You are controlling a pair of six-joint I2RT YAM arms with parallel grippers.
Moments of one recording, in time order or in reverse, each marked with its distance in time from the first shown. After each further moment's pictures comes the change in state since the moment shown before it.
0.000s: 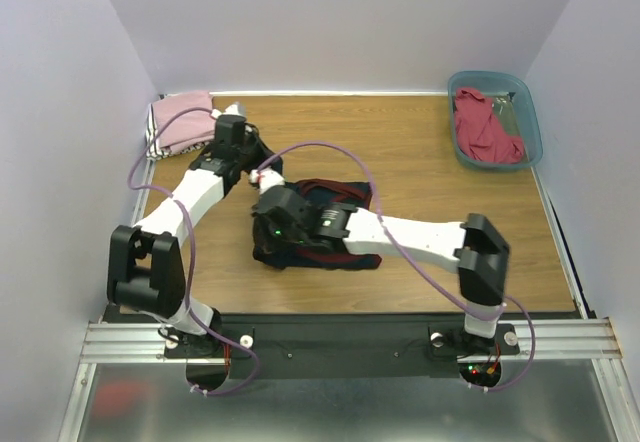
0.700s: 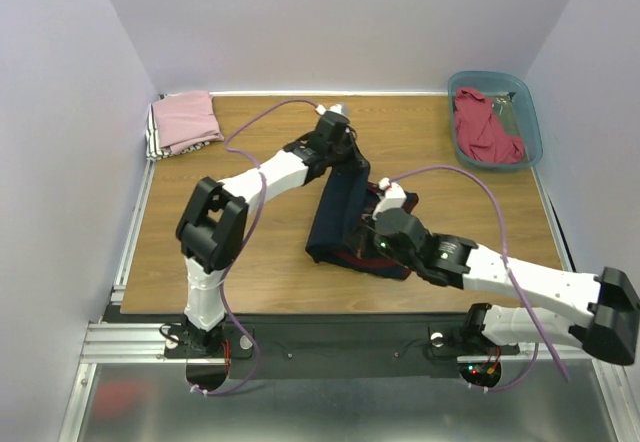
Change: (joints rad) left arm -0.442 0.456 0.438 0.022 -0.024 -0.115; right arm -0.160 -0.814 -0.866 0.163 0.138 0.241
